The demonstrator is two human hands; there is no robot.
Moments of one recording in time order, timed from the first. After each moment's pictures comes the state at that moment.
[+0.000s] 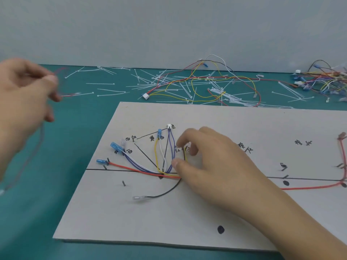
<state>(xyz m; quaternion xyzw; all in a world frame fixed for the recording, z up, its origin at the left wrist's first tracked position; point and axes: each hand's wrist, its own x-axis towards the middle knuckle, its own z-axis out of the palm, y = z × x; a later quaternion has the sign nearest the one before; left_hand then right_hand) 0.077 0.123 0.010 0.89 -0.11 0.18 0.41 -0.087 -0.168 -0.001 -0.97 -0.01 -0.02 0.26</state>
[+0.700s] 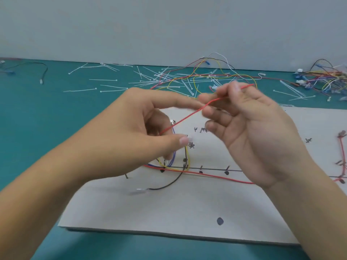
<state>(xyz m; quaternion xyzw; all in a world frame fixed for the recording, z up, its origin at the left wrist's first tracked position) -0.021 0.017 0.039 0.80 -0.38 -0.10 0.46 -0.075 -0.193 0.024 -0.51 0.01 -0.09 0.85</state>
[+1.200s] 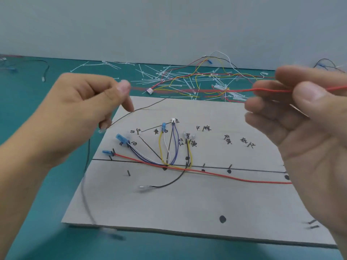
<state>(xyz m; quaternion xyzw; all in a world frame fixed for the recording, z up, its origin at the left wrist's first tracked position) 0.019 0.073 0.024 0.78 -0.25 0.03 0.57 -0.121 -0.218 0.045 -0.62 -0.08 -0.21 0.75</state>
